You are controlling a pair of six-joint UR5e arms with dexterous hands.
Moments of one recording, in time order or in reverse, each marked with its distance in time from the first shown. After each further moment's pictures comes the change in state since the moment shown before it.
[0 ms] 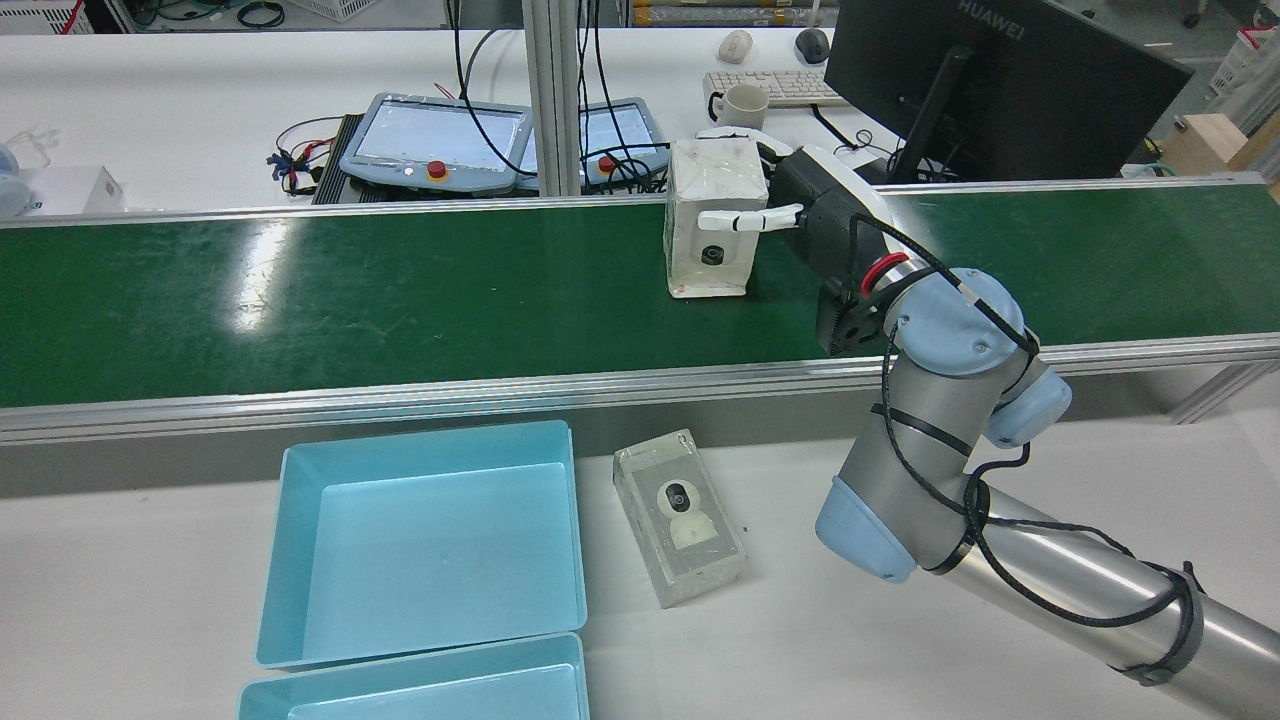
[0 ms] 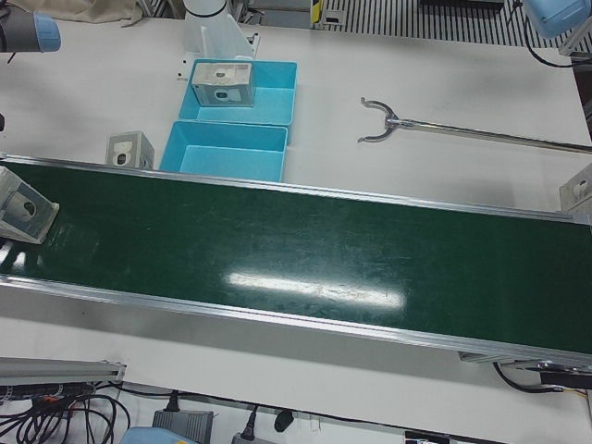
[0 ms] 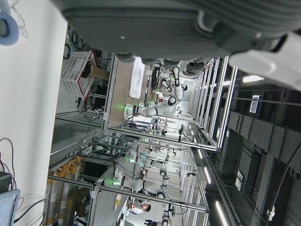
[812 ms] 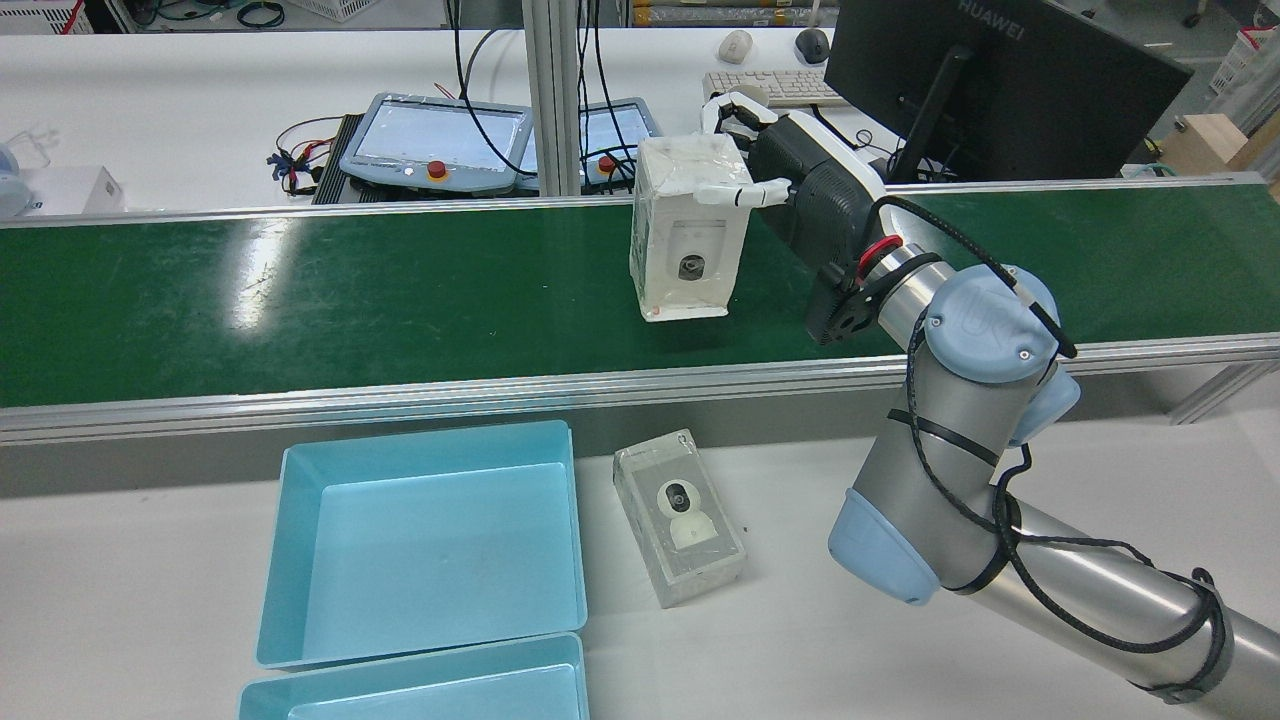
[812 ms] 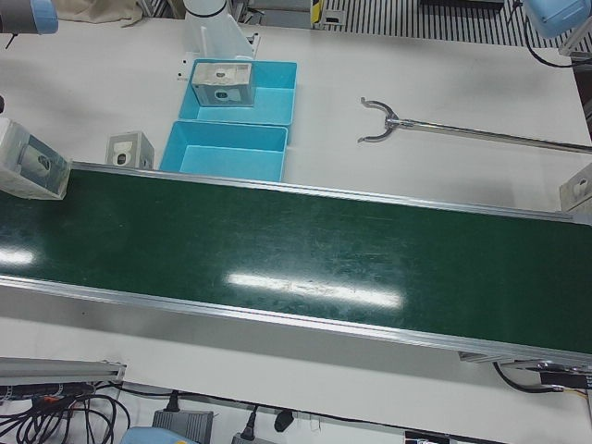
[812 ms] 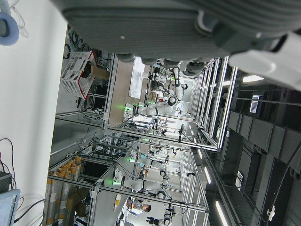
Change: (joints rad) left arm 0.000 0.000 0.000 0.000 0.000 0.000; right arm -0.005 -0.003 0.115 0.054 -0.003 0.006
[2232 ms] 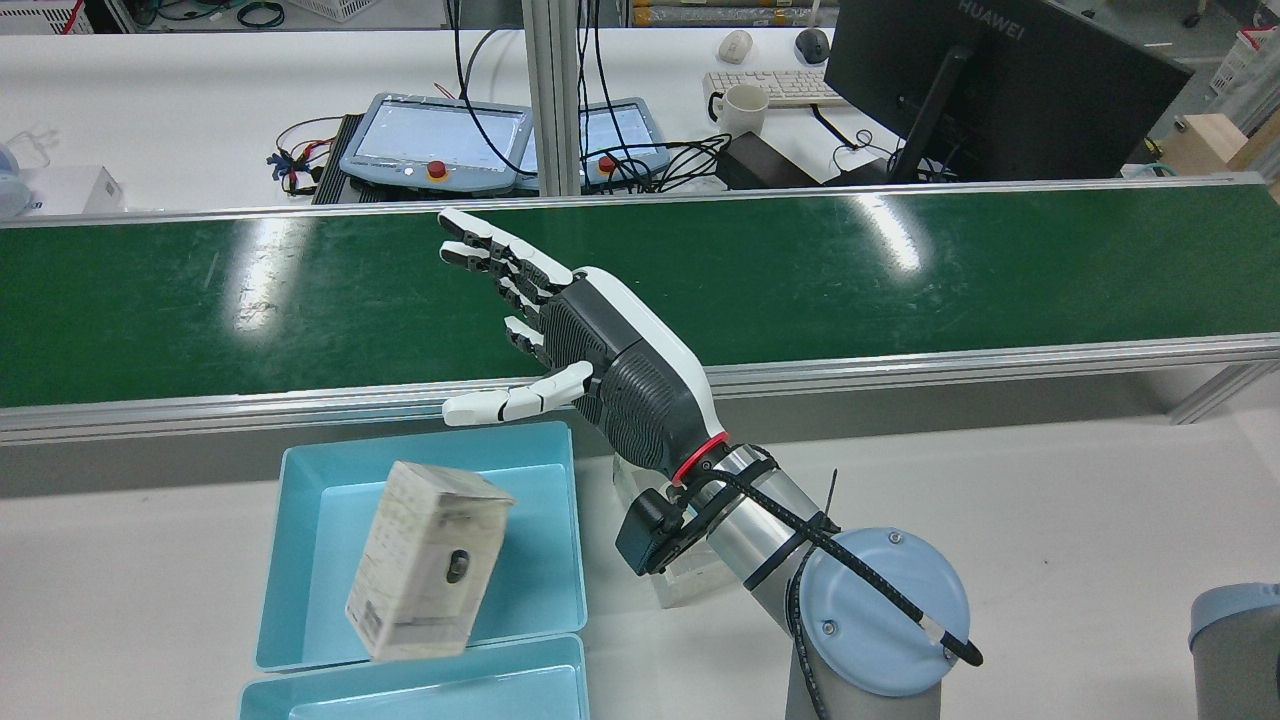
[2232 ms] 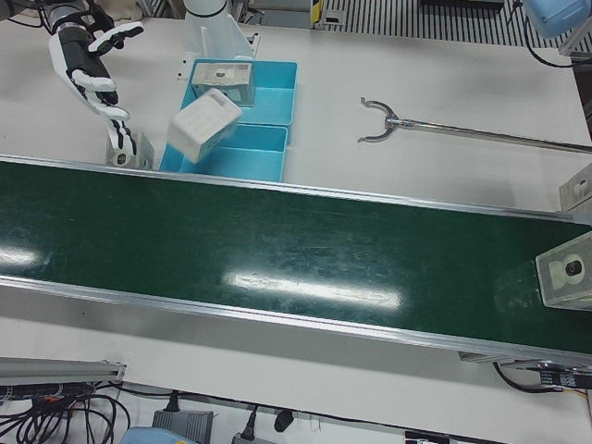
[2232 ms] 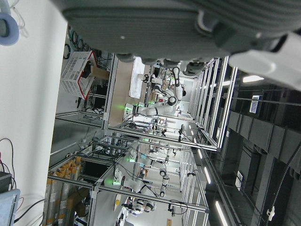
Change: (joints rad) left arm 0.000 0.000 0.000 0.000 0.000 0.000; right arm -0.418 0.101 0.194 0.001 0.246 -0.147
